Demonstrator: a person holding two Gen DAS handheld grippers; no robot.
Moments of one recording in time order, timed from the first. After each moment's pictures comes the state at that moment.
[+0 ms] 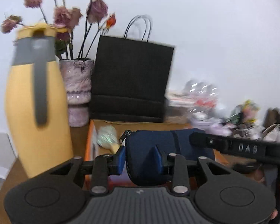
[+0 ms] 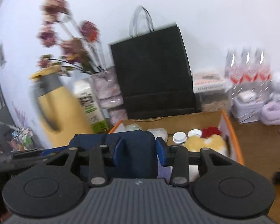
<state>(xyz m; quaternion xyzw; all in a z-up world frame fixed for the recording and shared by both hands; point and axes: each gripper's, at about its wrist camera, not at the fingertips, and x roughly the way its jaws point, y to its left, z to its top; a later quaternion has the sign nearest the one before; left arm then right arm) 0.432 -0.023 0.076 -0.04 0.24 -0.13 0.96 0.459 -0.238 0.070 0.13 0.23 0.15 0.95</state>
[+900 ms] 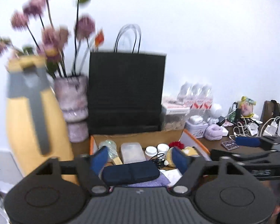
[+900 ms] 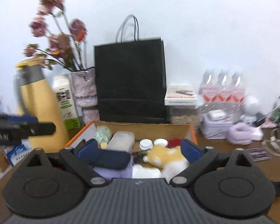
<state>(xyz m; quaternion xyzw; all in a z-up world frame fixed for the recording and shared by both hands) 0.399 -0.014 0.120 0.01 0.21 -0.15 0.97 0.401 -0.260 0.091 0.02 0.20 0.08 0.98</state>
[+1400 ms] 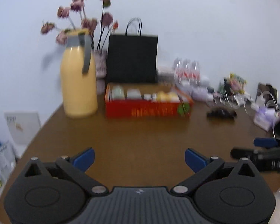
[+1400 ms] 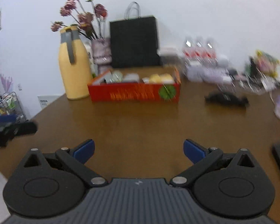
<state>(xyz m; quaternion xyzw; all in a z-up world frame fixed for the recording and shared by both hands) 0.118 -0.009 0.045 0.00 0.25 -0.10 0.96 0.142 -0.268 0.030 0.04 0.27 0.05 0.96</state>
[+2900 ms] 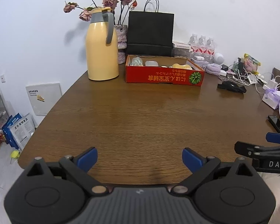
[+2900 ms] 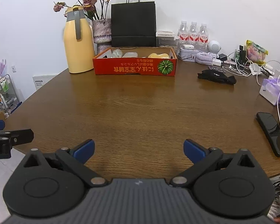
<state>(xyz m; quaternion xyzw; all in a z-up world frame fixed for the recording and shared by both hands) 0.048 -0.002 0.039 0.01 0.32 -0.04 0.95 0.075 -0.224 0.027 0.02 0.32 0.03 0.95</state>
